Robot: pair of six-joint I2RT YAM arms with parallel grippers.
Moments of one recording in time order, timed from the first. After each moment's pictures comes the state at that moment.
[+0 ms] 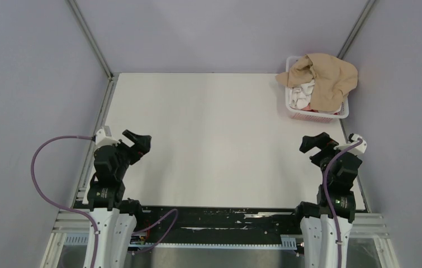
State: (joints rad) left arm 0.04 0.40 0.53 -0.45 0.07 -0.69; right arm -0.24 0.35 0.57 -0.48 -0.06 0.48
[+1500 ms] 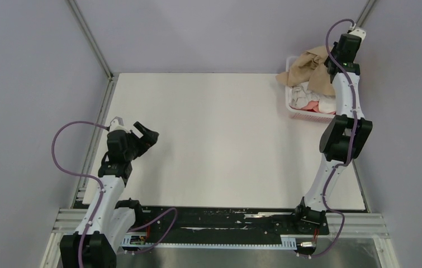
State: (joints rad) left arm 0.04 0.81 0.46 -0.14 0.12 -0.70; right arm -0.24 2.12 2.08 -0.37 0.20 0.20
